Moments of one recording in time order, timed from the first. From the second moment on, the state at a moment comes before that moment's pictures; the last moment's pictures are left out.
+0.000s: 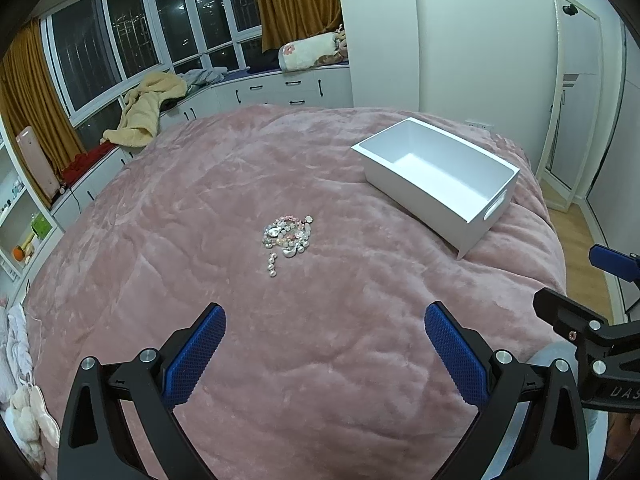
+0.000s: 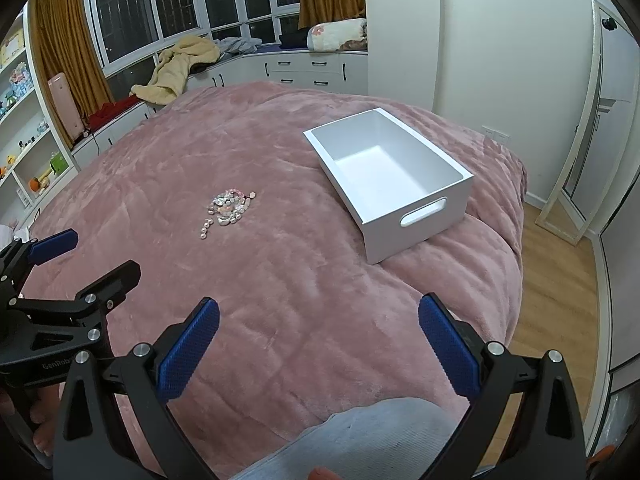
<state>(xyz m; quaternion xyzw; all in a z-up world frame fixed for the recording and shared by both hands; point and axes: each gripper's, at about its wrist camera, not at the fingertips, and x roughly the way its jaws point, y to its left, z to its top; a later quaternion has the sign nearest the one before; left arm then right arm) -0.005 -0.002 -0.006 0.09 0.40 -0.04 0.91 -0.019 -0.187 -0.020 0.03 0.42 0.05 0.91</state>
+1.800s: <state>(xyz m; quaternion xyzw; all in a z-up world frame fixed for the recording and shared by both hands) -0.004 -0.003 -0.010 0.09 0.41 -0.04 0.91 -0.021 -0.192 -0.021 0.04 0.42 0.04 0.90</state>
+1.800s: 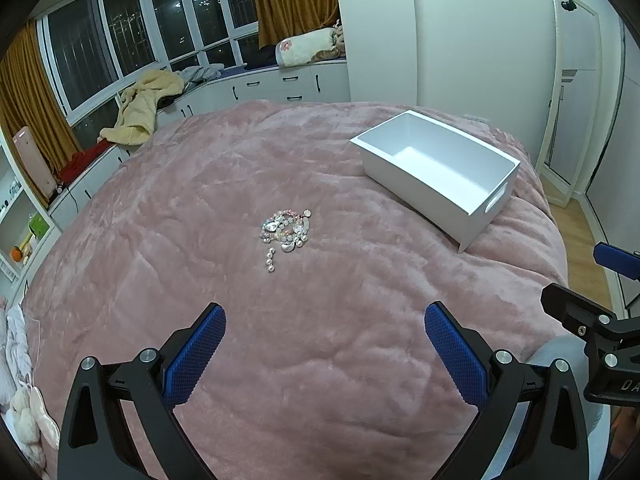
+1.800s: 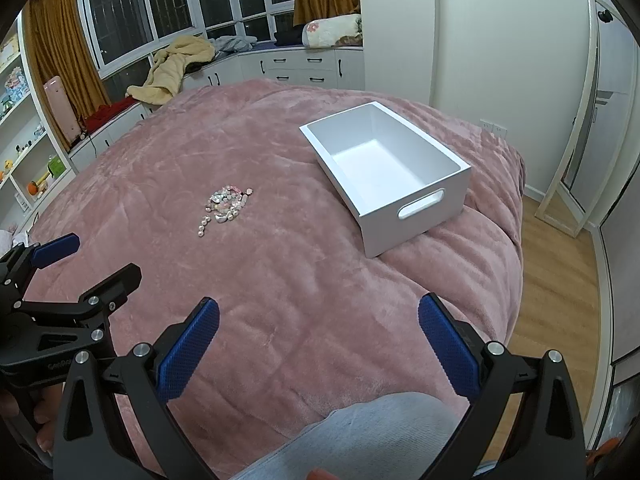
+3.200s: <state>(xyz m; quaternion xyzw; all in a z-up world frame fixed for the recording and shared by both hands) 0.157 0.094 -0.151 0.05 0.43 -0.04 0.90 0.188 -0.081 -0.155 -0.09 0.44 0.21 0.87</state>
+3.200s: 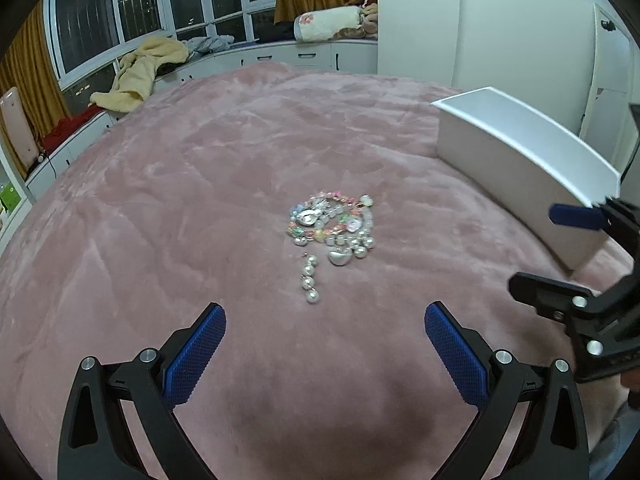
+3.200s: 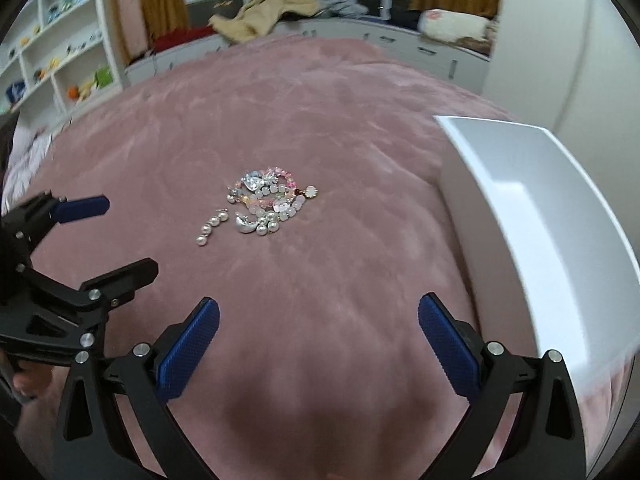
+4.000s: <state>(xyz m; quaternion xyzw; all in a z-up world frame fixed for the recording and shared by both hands) 0.227 0.095 -0.240 0.07 0.46 -0.04 0.89 0.291 -0.036 -0.232 -0.03 0.46 0.35 0.82</state>
